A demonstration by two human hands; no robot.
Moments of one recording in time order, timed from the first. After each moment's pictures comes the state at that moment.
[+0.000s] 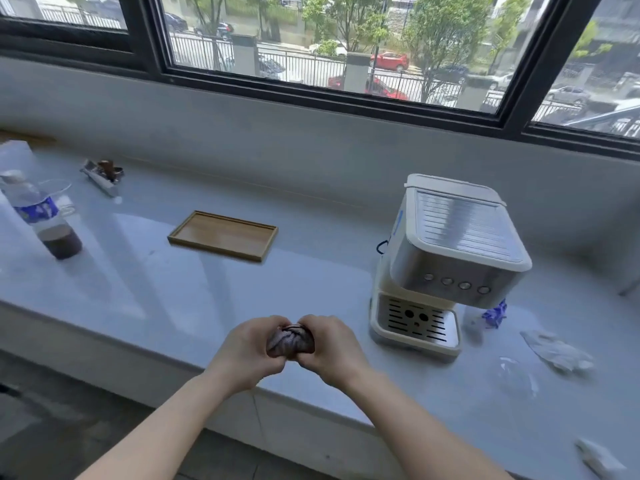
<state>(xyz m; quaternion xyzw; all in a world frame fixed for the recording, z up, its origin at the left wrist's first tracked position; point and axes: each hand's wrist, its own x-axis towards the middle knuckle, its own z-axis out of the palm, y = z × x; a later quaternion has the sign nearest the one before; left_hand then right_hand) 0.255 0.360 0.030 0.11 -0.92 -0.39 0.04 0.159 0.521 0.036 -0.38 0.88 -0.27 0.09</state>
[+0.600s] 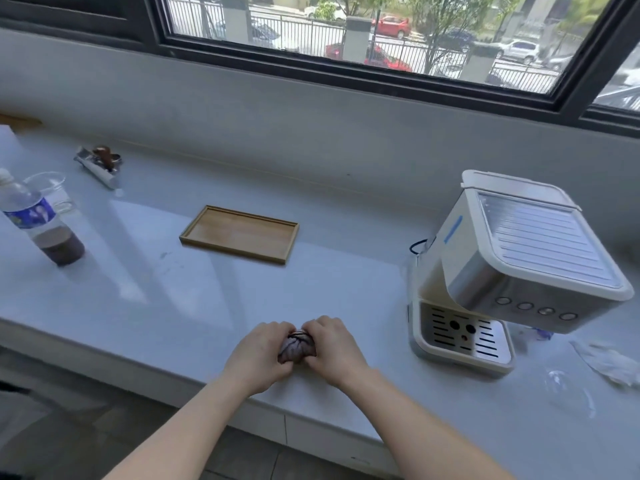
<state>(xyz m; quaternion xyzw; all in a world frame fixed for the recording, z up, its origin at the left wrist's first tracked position) 0.222 0.274 -0.026 0.08 -0.96 -0.28 -0.01 0.133 0.430 -0.018 -0.37 0.90 -0.19 0.13</state>
